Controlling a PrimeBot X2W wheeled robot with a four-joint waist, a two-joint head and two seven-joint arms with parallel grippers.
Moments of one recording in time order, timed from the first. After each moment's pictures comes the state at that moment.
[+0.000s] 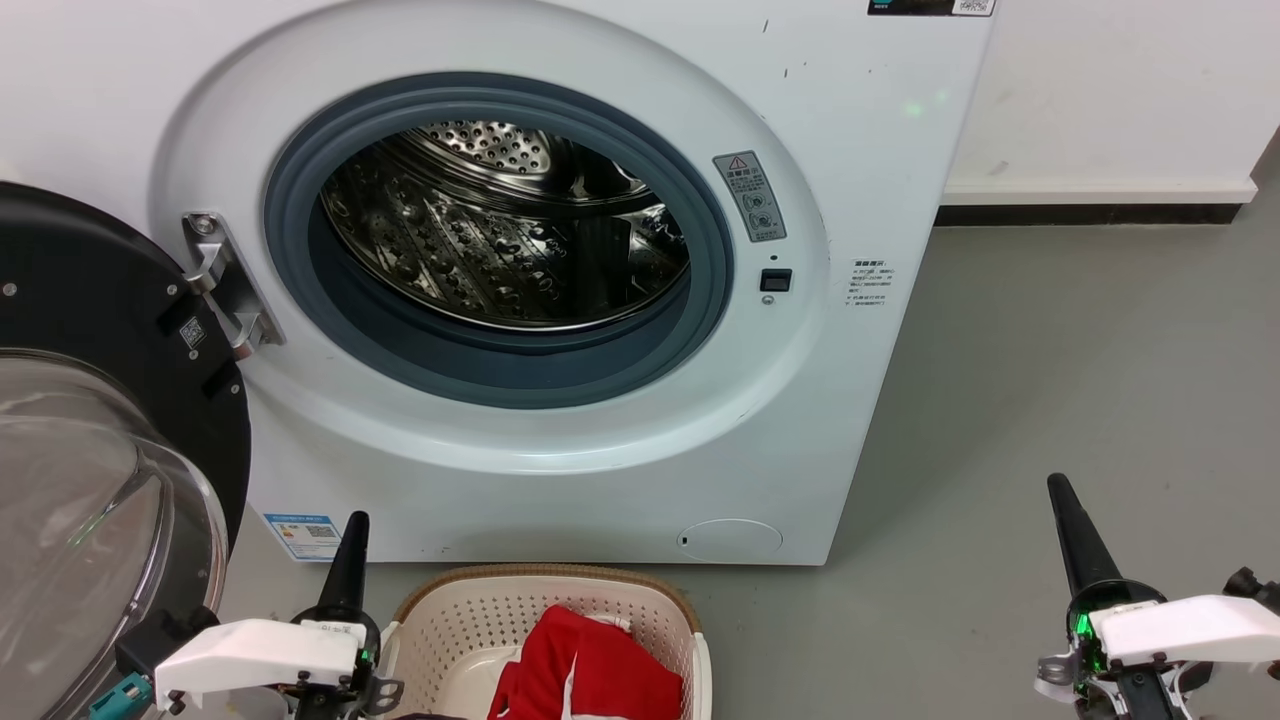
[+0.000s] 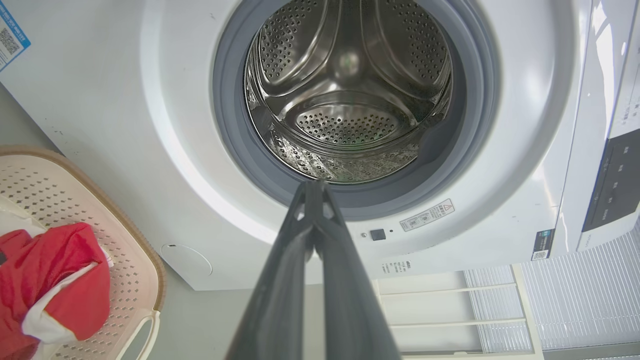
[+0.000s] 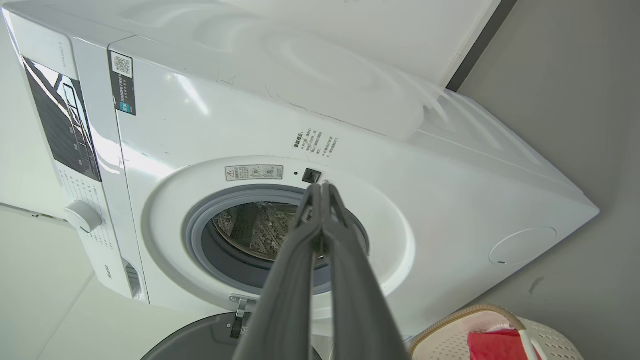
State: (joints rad) left arm -0.04 0.05 0.07 0.21 -1.27 -0.08 0.03; right arm -0.04 -0.08 -0.03 0.19 1.30 0.13 -0.01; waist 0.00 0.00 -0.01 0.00
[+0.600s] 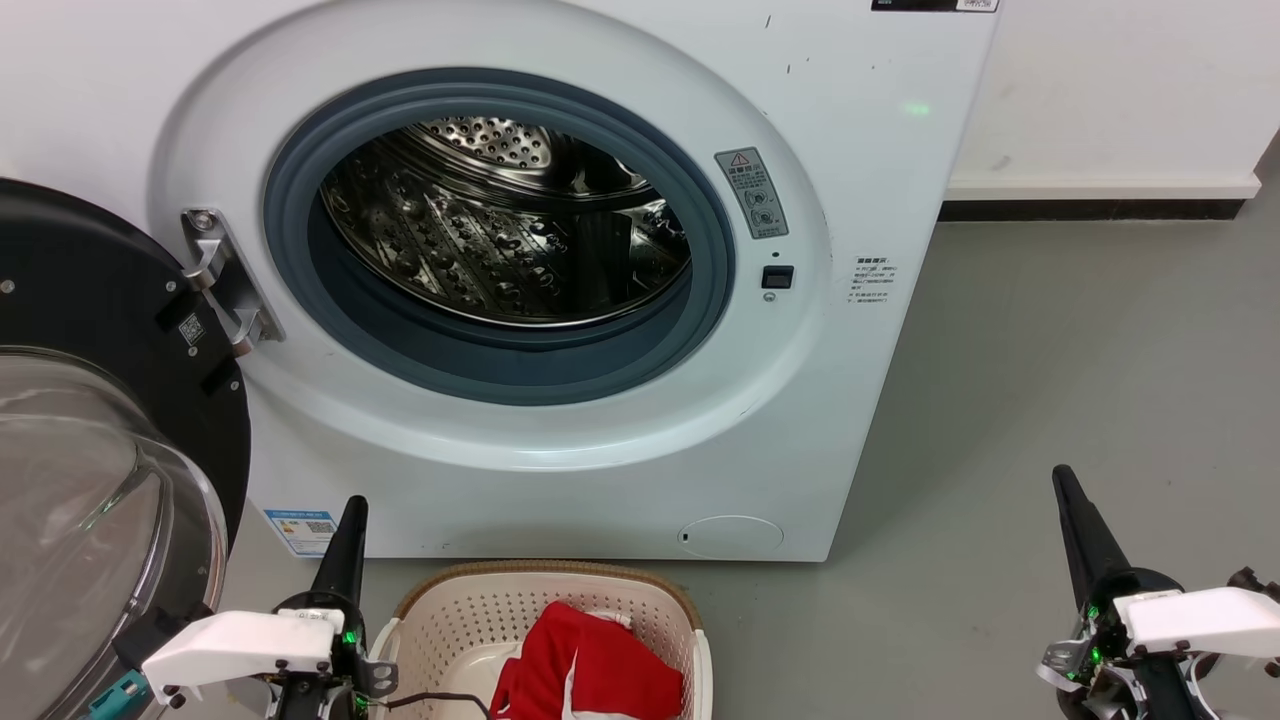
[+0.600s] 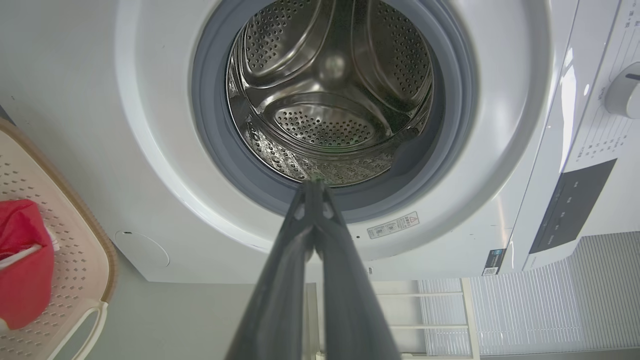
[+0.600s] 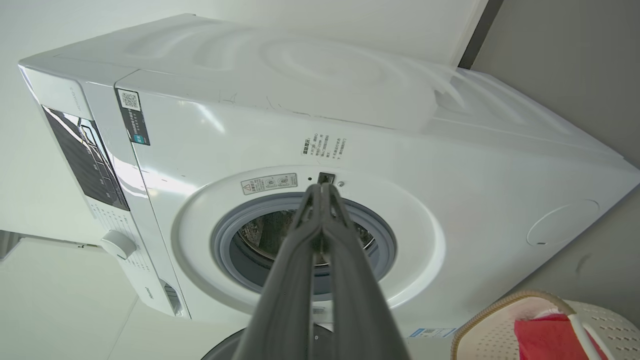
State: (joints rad) left arm -0.07 0.05 0.09 0.23 -1.42 -0.10 0.07; right arm -0.06 -0.08 -0.05 0.21 1.46 0.13 0.03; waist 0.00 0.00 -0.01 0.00
